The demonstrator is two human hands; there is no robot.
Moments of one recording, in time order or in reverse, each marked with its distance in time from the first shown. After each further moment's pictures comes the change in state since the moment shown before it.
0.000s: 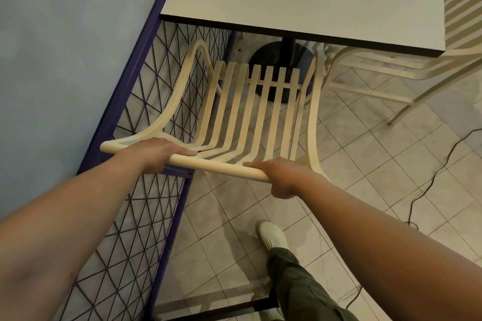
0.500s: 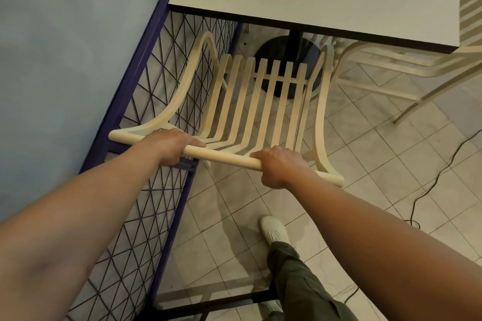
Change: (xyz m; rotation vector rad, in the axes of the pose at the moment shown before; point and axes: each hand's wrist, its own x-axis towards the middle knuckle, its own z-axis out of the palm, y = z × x) left_hand -0.007 0.021 -0.004 -0.010 0.091 -0.018; right_hand 0.015 -0.020 0.005 -0.119 0.156 0.065
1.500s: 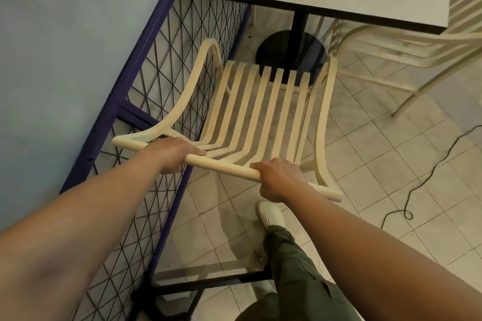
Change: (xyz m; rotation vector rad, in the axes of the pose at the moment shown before) left_hand -0.078 0.048 0.071 0.011 -0.045 -0.028; right_hand -0.087 -0.017 0.074 0.005 0.023 -0.015
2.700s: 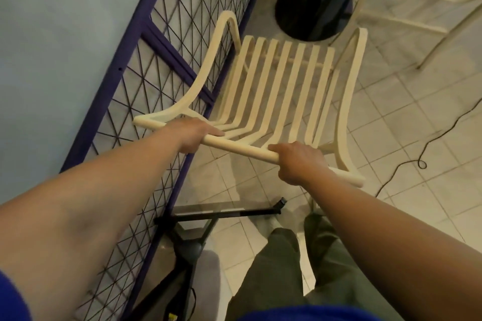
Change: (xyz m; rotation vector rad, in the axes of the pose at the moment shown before) left_hand -0.115 0.066 0.142 -0.029 -0.032 -0.016; right_hand -0.154 -0.029 0.113 -0.025 -0.085 0.056
